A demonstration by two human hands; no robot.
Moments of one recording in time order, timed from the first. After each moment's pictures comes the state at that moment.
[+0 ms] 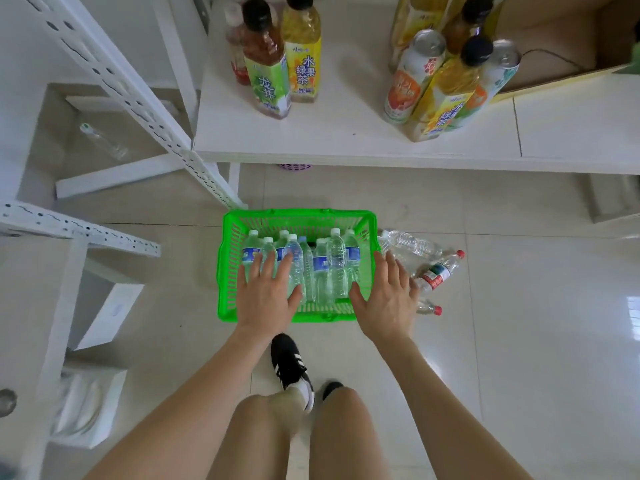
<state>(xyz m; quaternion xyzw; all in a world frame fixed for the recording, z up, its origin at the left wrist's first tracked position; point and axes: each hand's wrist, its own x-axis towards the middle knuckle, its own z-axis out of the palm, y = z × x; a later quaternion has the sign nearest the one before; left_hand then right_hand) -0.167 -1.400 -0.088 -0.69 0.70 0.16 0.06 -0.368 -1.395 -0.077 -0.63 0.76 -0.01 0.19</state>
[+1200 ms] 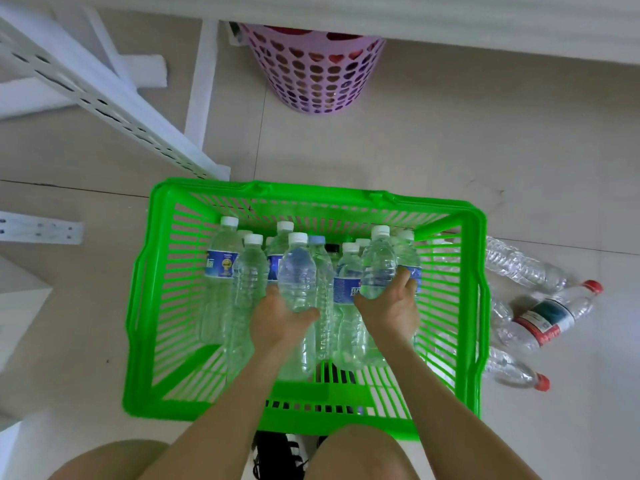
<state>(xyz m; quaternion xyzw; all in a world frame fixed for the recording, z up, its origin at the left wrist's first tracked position) -0.170 -1.468 -0.453 -0.84 0.34 0.43 0.00 -0.336 -1.499 -0.467 -0.47 0.82 0.04 0.32</state>
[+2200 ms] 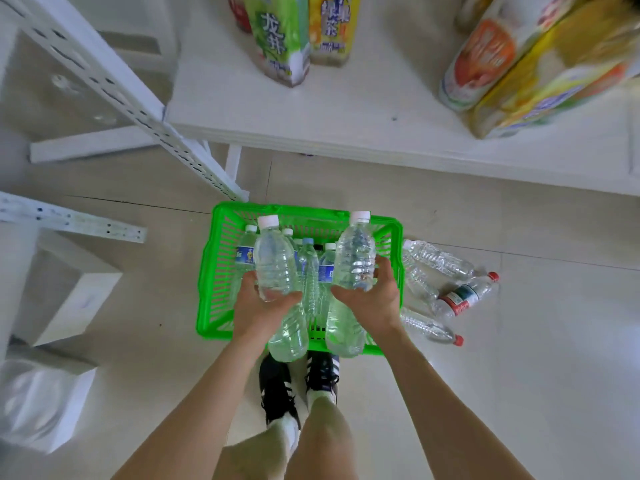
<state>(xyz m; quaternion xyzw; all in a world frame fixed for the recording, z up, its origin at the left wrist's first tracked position) -0.166 -1.438 -0.209 -0.82 0.21 0.48 -0.23 -0.352 -1.475 -0.209 -0.42 0.75 -0.20 0.47</state>
